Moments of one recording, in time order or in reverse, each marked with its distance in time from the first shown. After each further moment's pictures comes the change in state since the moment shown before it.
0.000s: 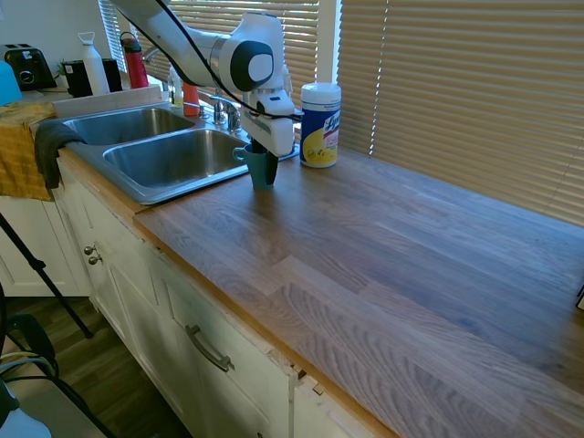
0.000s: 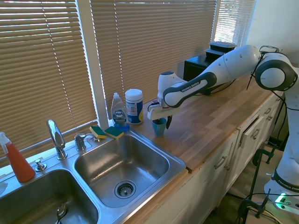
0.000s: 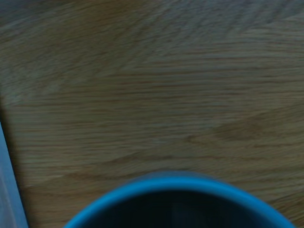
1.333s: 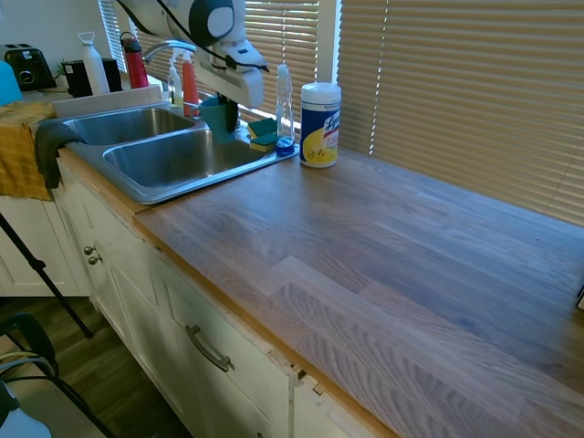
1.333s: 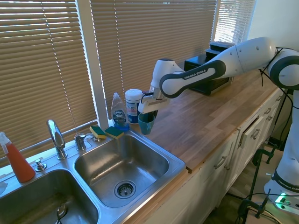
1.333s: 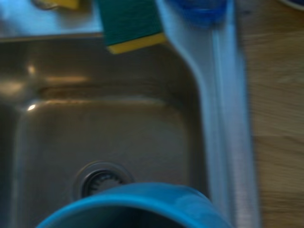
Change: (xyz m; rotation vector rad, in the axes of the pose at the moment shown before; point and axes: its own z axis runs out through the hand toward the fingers) arm -0.136 -0.032 -0.106 0.192 -0.097 -0.382
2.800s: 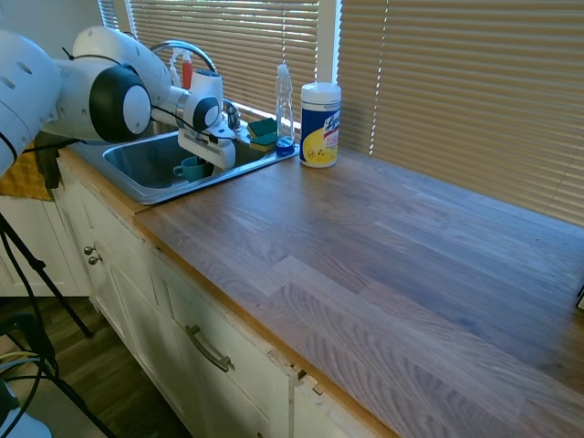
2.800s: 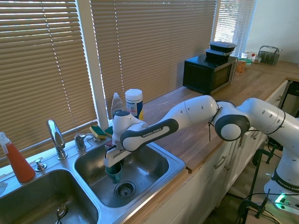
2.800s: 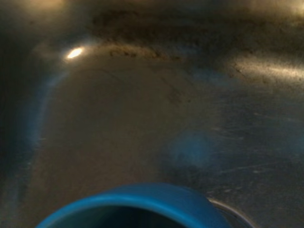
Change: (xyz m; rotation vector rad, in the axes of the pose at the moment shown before) arm -0.036 -0.100 0.292 -0.107 -0.091 -0.098
